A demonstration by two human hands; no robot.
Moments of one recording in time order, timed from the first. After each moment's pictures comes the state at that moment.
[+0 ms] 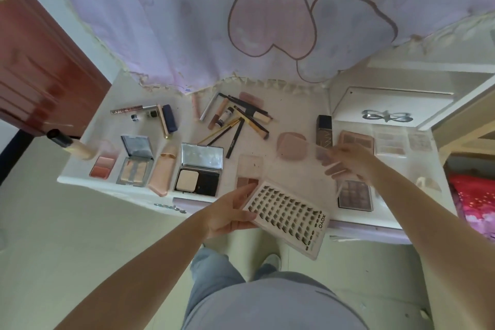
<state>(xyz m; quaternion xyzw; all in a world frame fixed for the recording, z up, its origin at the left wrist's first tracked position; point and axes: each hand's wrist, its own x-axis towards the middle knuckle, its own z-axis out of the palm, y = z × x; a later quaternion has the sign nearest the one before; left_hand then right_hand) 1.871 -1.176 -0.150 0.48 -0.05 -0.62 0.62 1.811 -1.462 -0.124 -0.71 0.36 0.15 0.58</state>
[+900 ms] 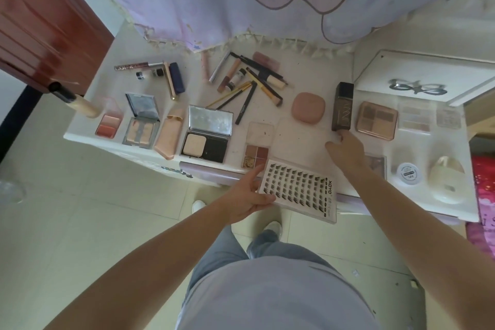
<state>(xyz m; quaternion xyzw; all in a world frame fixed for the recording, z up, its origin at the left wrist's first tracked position) 1.833 -1.184 -0.177 0.52 0.05 -0.56 0.64 1.811 -1.414 -0.178 -0.81 0.43 0.05 0.40</state>
